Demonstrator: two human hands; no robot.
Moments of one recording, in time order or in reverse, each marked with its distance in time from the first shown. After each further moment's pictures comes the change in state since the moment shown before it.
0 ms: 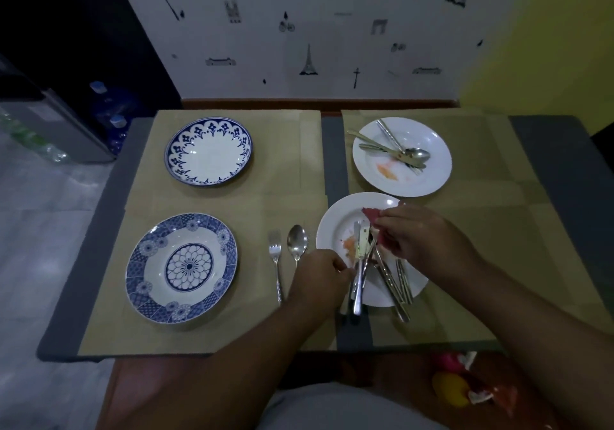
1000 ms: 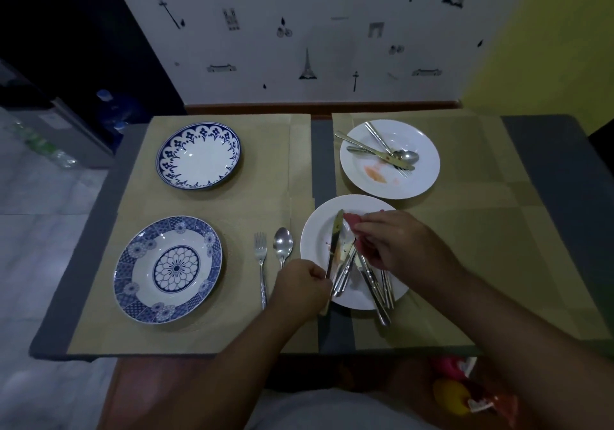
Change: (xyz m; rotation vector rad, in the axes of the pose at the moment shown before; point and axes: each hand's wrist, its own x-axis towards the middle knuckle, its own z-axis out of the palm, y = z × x) left_hand -0.012 0.009 0.003 -0.080 -0.061 -0.181; right_hand -0.007 -0.018 -0.016 0.056 0.067 -0.015
